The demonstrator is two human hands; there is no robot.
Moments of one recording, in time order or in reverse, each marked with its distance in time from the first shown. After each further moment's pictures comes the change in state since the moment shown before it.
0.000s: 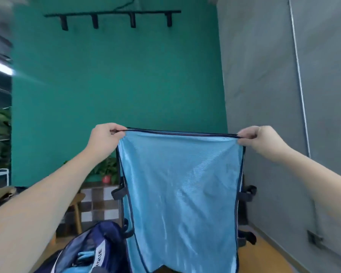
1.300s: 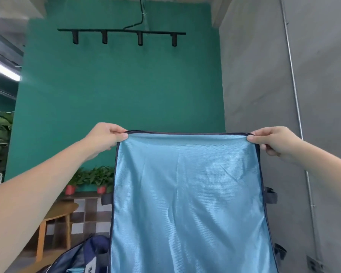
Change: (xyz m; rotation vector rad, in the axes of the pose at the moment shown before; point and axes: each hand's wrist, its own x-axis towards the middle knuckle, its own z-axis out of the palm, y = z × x) left_hand 0.029 0.029 -0.032 -0.103 -0.154 -0.120; right_hand 0.025 -0.034 -0.062 0.293 -0.024 0.243
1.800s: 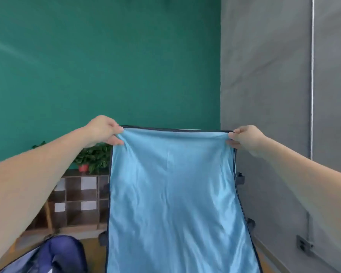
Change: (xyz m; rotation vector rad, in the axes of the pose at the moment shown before) left_hand 0.150 -0.126 0.135 0.064 -0.231 -0.200; right_hand 0.164 0.132 0.109 -0.025 -0.006 0.166
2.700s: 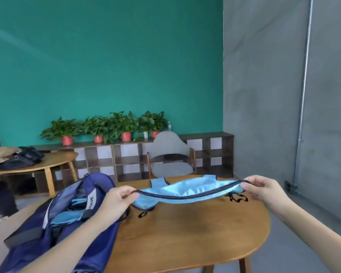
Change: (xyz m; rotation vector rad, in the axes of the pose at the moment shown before) left_hand -0.330 -0.168 0.133 -0.170 -0.088 -0.017; right_hand -0.290 0.212 -0.032 0.074 -0.146 0.122
